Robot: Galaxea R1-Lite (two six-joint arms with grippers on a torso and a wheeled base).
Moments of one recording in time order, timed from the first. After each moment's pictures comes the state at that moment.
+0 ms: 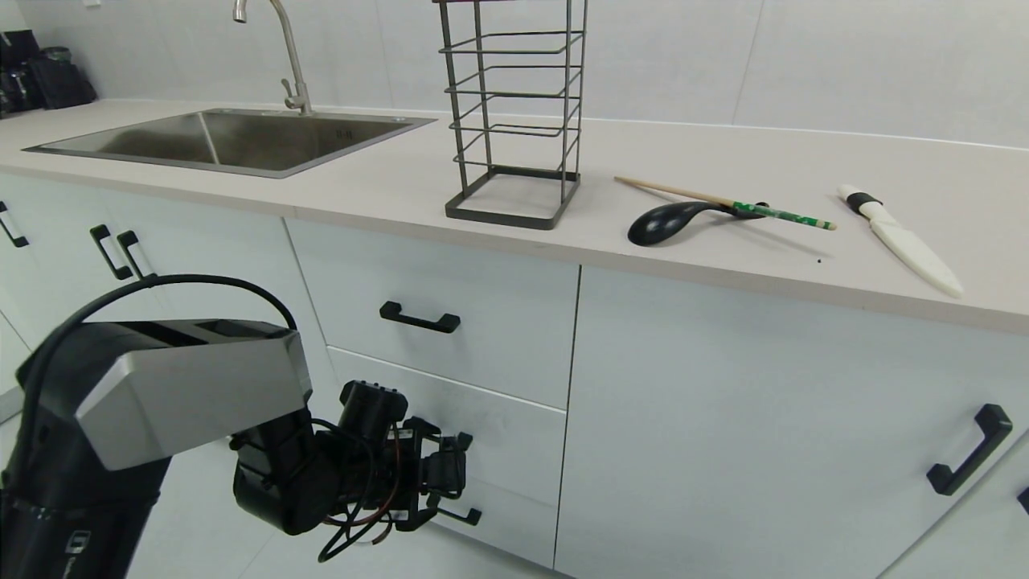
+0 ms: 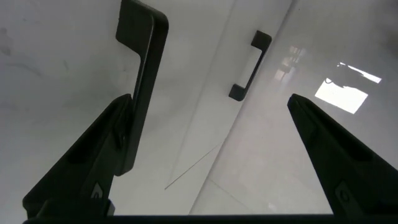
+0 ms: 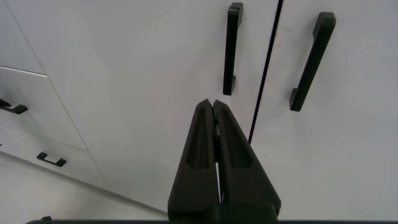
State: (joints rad) left arm -0.39 2.37 -0.70 -0.80 -0.18 1.23; right arm 0.00 0.02 0.00 0.00 0.01 0.00
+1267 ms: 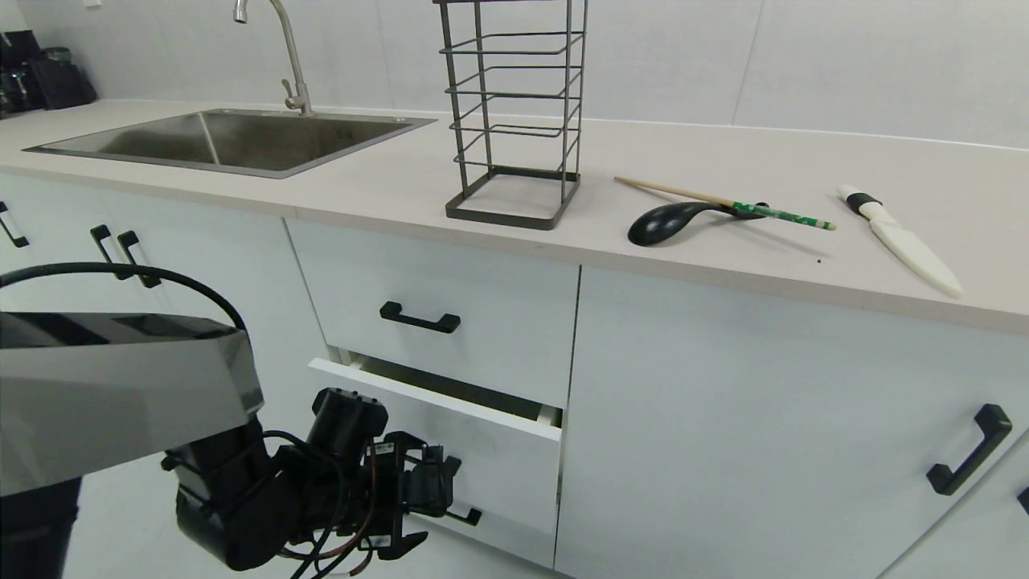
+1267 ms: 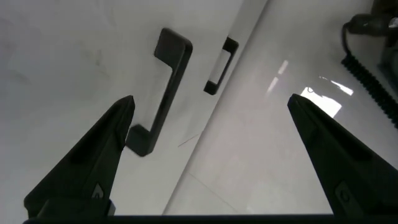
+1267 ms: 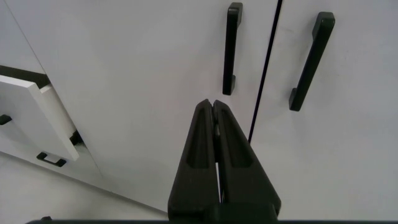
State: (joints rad) left arm -0.43 2.17 -0.50 -0.80 -0.18 1.12; right arm 0.00 0.02 0.00 0.00 0.01 0.00
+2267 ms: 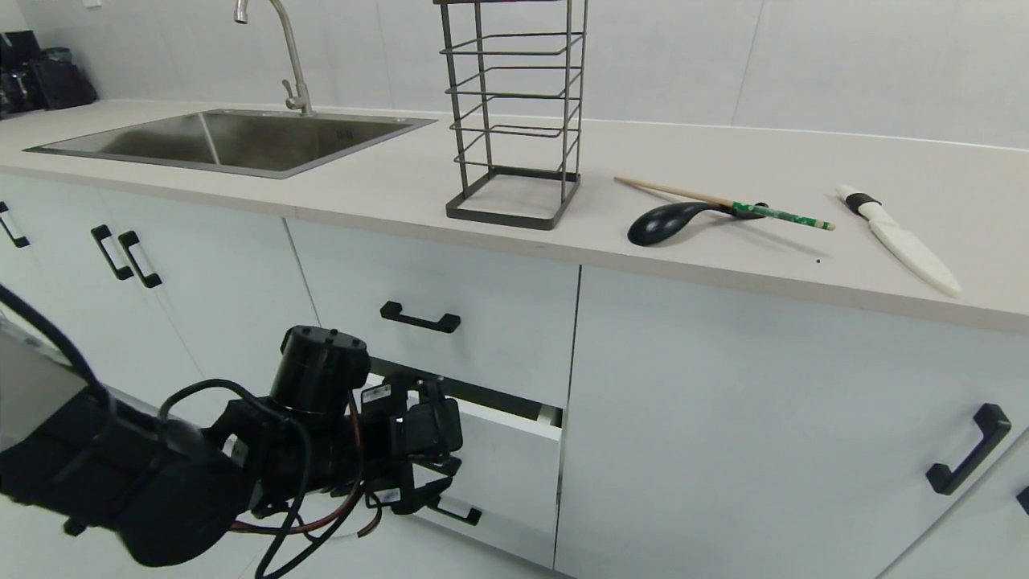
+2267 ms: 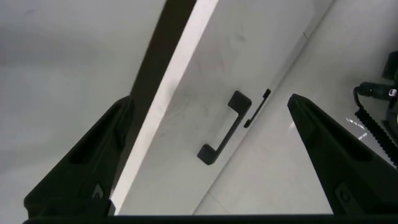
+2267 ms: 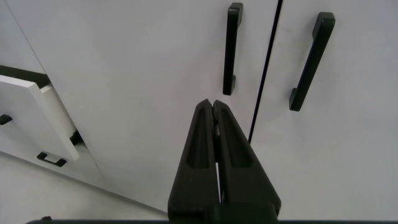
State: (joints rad) left arm -0.52 1.84 -0.59 -0.58 -0.15 0.98; right arm 0.00 0.02 0.00 0.00 0.01 0.00
